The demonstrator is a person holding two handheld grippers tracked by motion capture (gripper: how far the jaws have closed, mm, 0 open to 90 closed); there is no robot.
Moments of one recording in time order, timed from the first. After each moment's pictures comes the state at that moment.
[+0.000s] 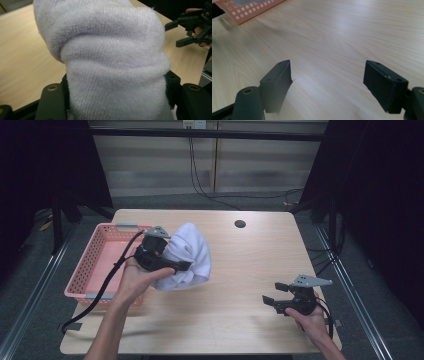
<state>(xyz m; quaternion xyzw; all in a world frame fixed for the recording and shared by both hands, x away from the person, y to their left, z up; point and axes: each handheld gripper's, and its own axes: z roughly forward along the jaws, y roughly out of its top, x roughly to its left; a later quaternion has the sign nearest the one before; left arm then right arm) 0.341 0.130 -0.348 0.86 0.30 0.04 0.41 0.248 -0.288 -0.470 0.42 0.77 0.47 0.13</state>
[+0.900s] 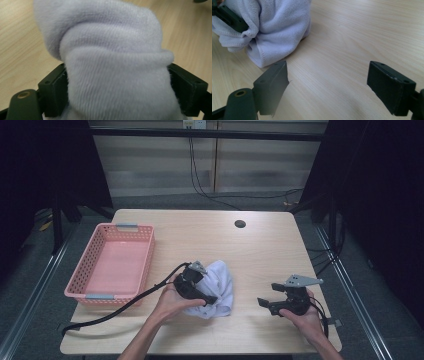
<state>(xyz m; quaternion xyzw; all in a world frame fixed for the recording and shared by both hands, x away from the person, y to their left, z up) 0.335 0.066 -0.456 0.90 0.24 -0.03 0.36 0.252 -0.272 -0.472 0.41 0.79 0.44 0.14</state>
